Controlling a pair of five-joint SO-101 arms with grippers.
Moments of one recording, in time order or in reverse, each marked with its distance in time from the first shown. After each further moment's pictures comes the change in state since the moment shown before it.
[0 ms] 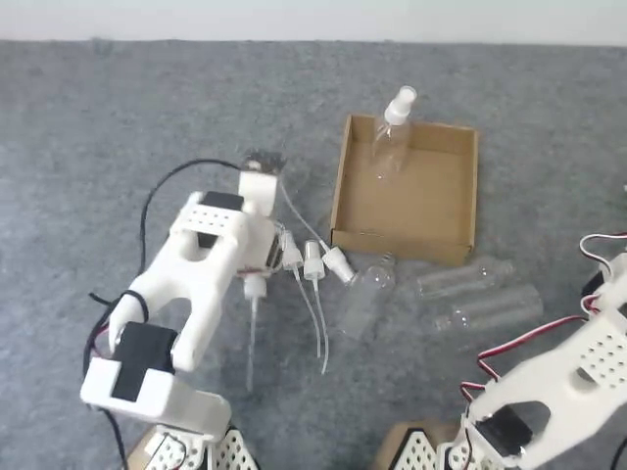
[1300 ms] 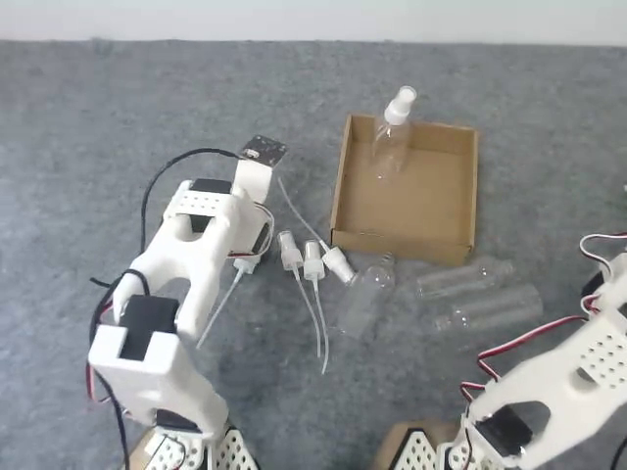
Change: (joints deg) left arm -3.7 10.1 -6.3 -4.7 -12.2; right arm 0.0 0.0 0.0 0.0 0.0
